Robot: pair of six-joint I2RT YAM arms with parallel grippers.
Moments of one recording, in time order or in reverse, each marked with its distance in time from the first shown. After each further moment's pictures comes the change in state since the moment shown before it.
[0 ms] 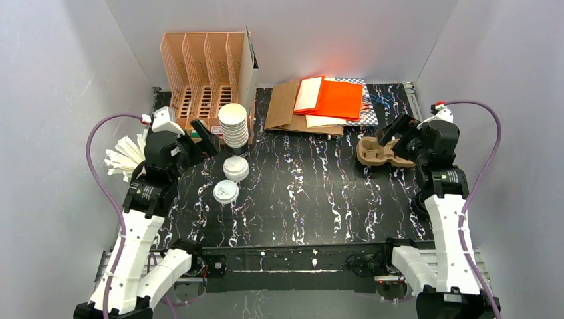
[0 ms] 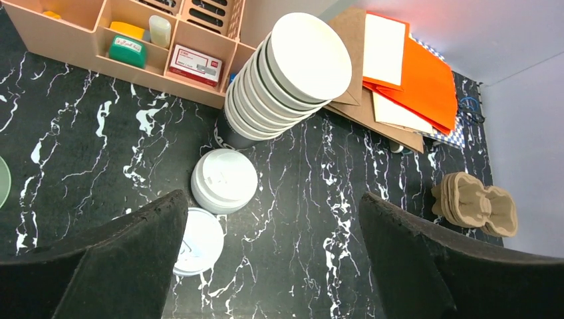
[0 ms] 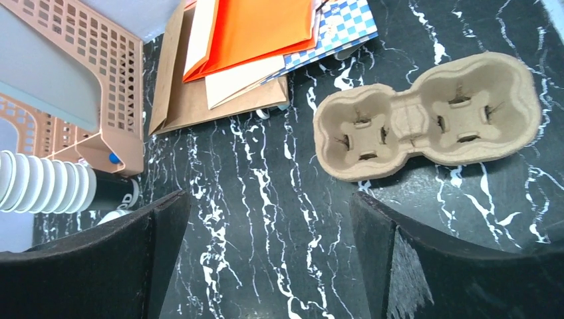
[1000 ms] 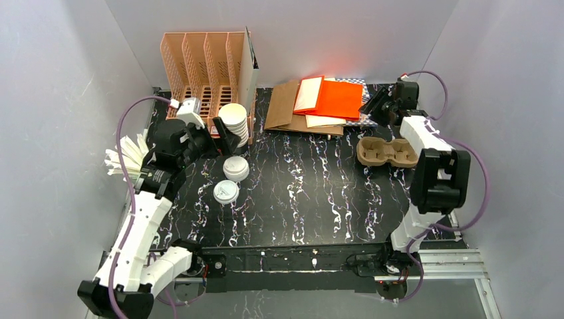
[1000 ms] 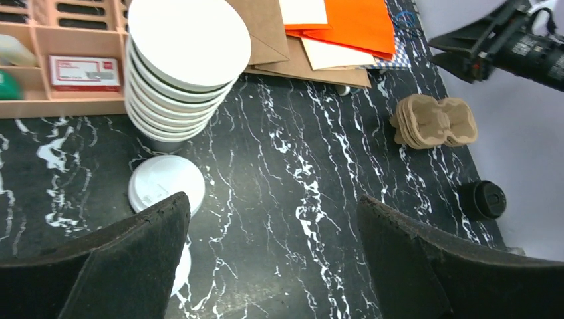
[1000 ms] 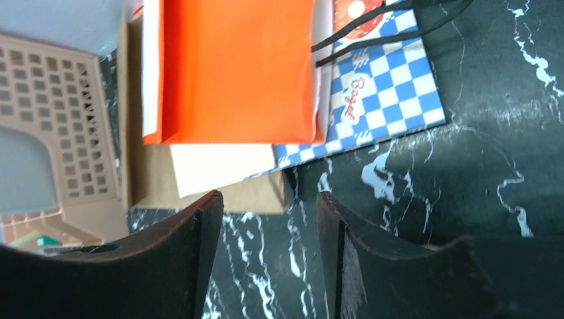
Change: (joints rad) left arm 0.000 0.105 0.000 0.107 0.317 0.149; right arm 0.000 0.858 0.304 0.364 -0.137 0.096
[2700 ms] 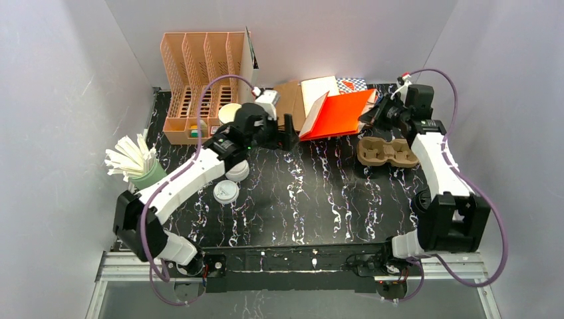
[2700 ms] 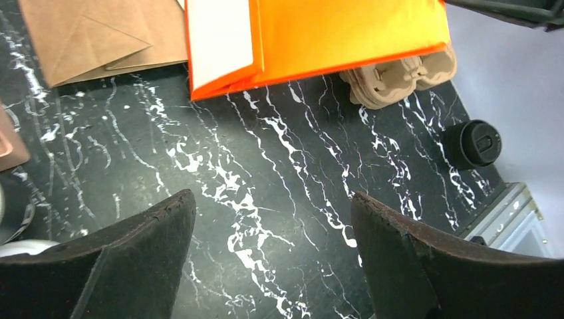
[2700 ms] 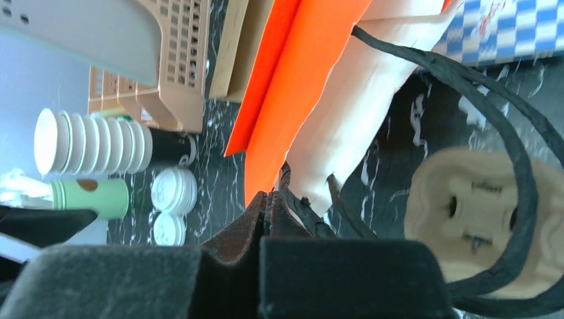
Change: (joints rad) left arm -0.393 0.492 0.174 0.238 -0.100 -0.026; right arm 0.013 -0.254 -0.045 -0.152 -0.242 -0.080
